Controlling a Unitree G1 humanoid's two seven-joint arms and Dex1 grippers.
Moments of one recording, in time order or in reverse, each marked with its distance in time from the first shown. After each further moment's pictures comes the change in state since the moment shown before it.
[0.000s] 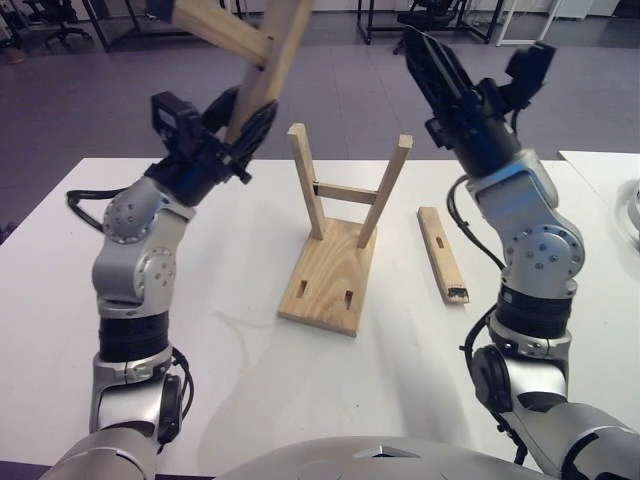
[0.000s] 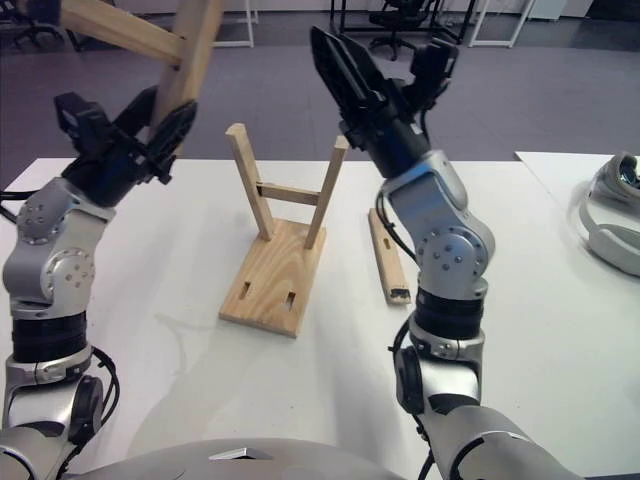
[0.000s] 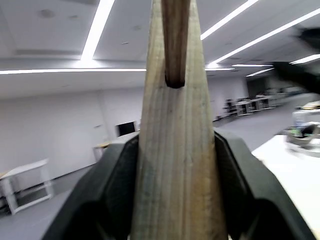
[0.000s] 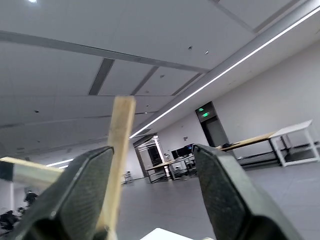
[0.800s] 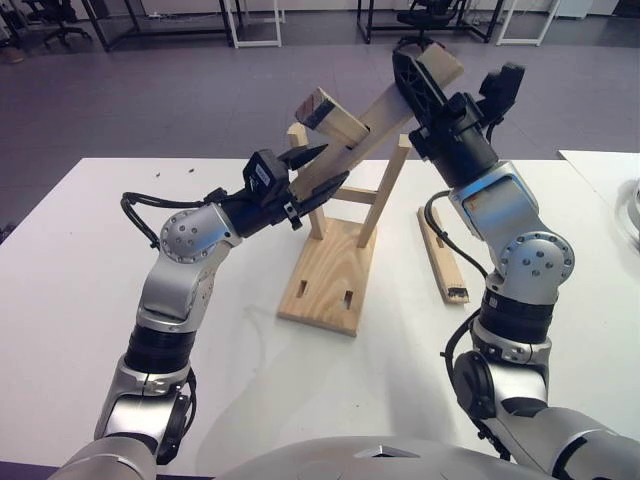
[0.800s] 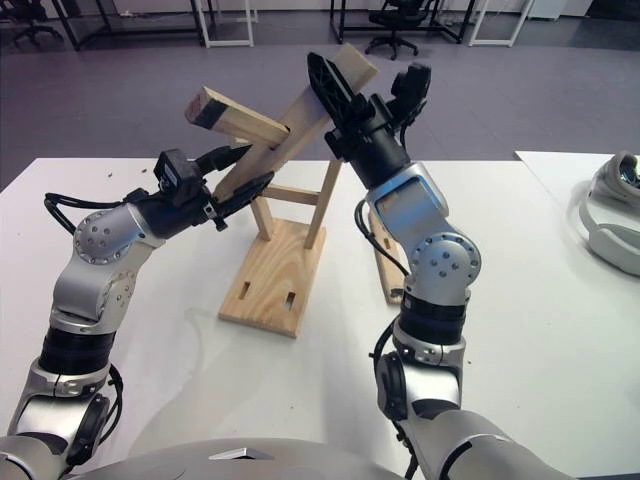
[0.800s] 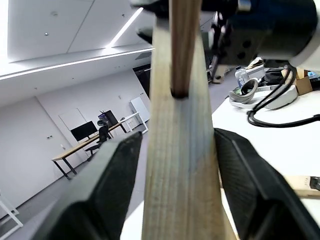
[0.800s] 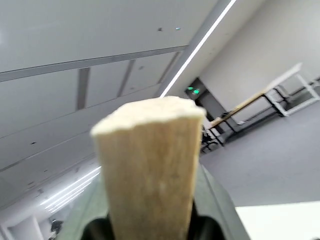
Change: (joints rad) left arm 0.109 0.013 -0.178 -0.036 0.181 -0.089 -0.115; right arm 0.167 0.063 -0.061 -0.095 0.209 0.095 -0.242
